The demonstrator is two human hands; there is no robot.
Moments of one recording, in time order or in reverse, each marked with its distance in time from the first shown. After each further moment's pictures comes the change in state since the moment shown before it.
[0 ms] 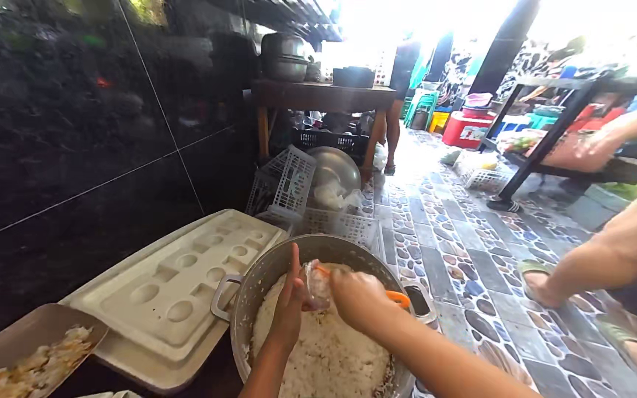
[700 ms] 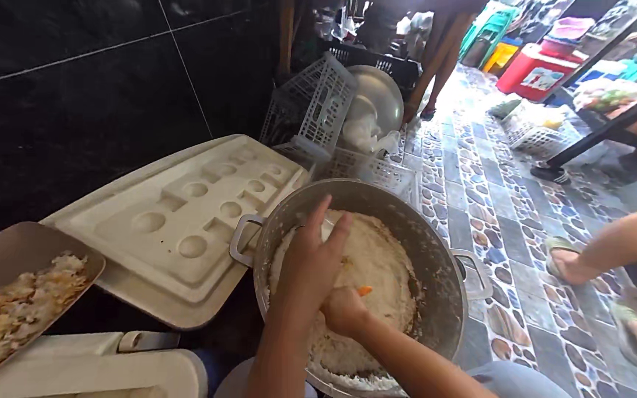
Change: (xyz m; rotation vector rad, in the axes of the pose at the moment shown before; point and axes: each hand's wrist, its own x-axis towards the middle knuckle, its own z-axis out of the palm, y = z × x) left_hand 0.003 0.062 -0.026 0.456 0.135 -0.316; right_hand 0.106 -0.027 0.208 -0.124 -0.358 -0.399
